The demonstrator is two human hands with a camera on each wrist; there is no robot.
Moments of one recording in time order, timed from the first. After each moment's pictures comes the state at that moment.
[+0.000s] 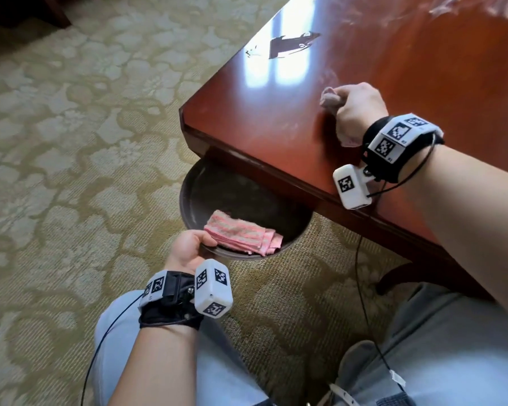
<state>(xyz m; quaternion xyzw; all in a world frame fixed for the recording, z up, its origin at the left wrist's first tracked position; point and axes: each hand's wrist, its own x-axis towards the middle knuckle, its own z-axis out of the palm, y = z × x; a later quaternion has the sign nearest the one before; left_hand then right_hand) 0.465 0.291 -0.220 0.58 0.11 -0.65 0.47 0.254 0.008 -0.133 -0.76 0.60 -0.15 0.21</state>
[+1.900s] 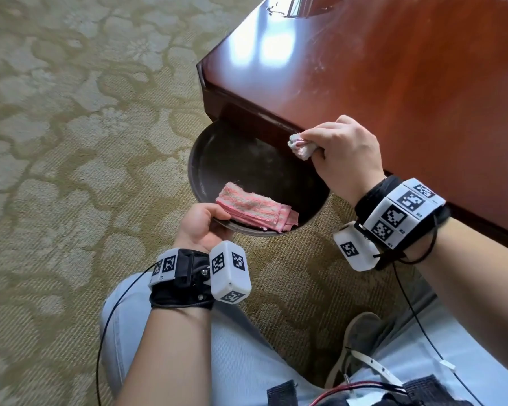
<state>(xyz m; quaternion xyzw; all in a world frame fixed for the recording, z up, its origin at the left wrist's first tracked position) 0.497 0.307 -0.248 0.50 0.13 -0.67 0.54 0.298 0.168 -0.175 -0.88 0.42 -0.23 -0.01</state>
